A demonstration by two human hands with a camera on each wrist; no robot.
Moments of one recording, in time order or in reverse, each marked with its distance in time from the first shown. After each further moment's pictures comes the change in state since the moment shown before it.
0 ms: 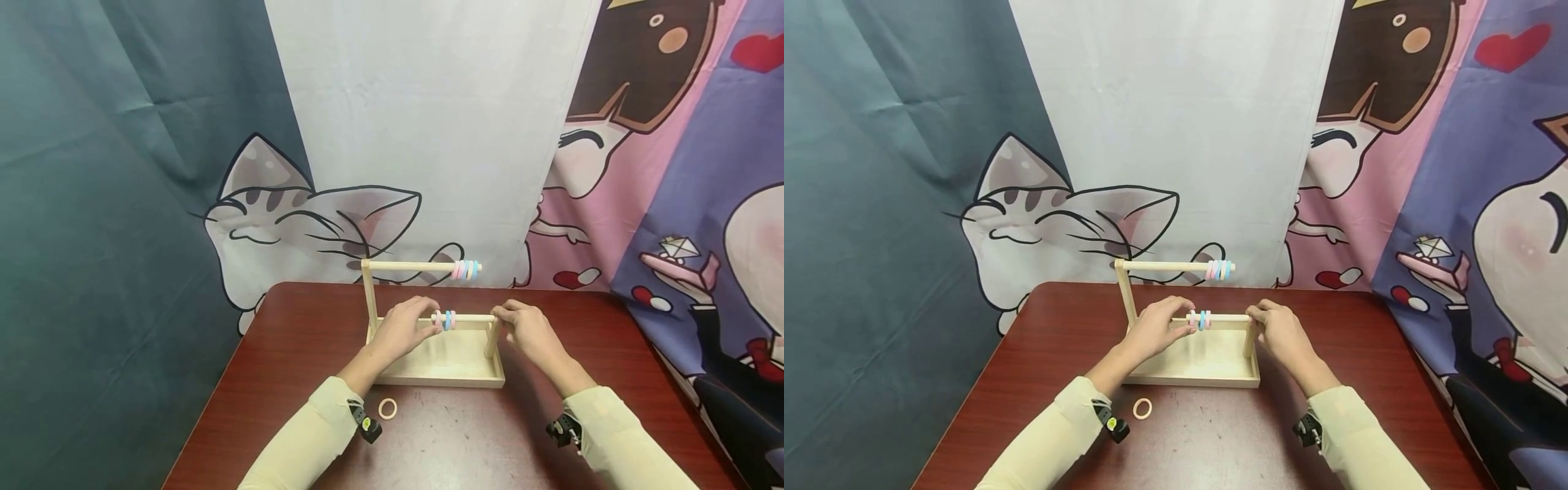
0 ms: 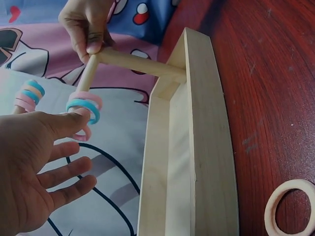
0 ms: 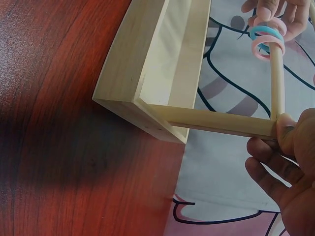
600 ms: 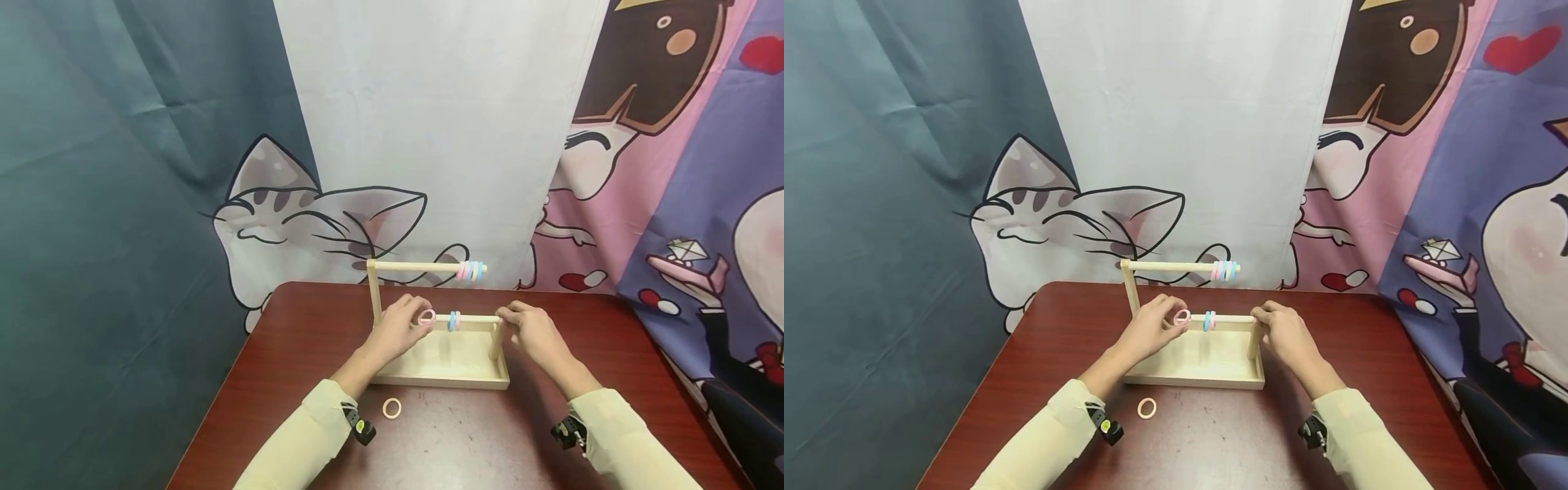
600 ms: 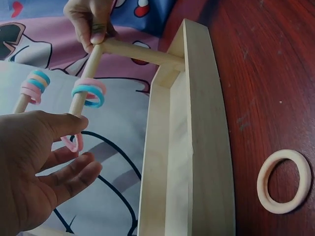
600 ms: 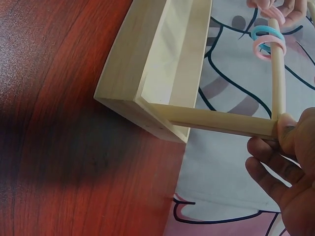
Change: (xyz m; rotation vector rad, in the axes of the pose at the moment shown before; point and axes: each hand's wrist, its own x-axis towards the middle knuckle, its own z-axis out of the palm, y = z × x) left_hand -0.014 -0.012 -0.009 0.014 0.069 -0.026; right_hand -0.001 0.001 0.001 -0.006 0.003 -0.014
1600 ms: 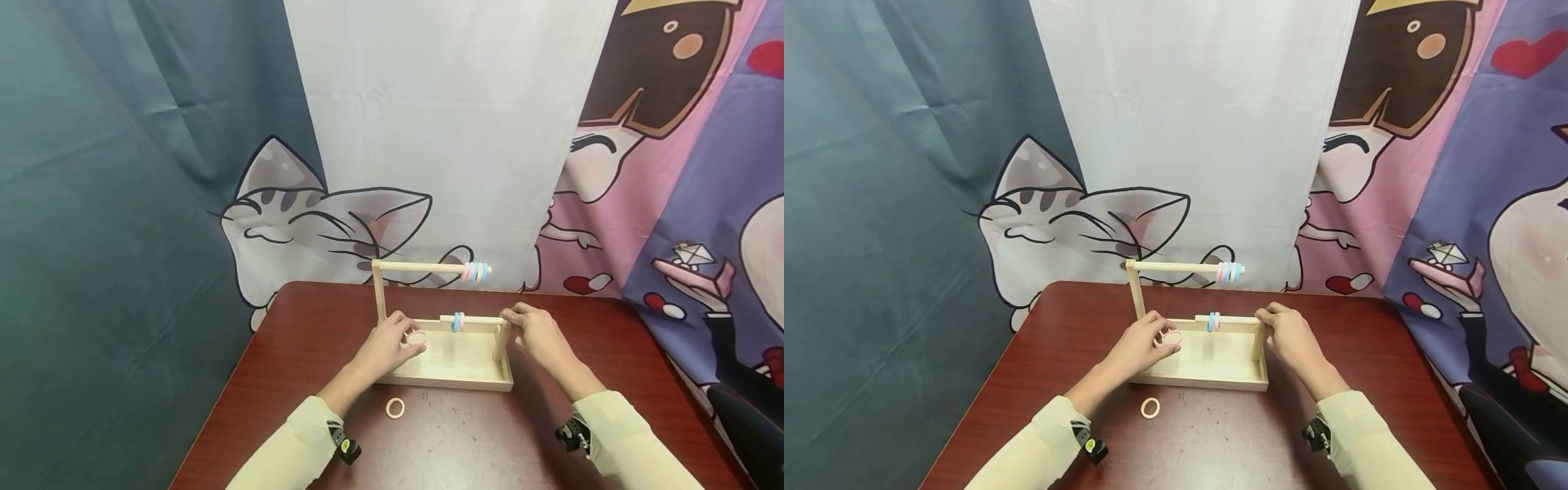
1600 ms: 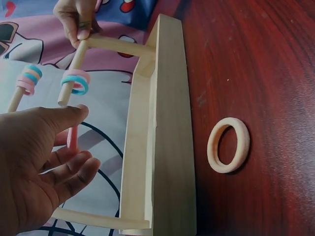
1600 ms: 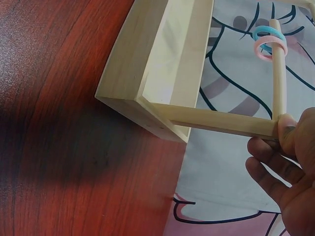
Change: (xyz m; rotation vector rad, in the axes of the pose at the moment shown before) left_hand -0.039 -0.015 -0.004 0.034 -0.090 -0.044; right_hand 0.000 -0.002 -0.001 0.020 0.011 0.010
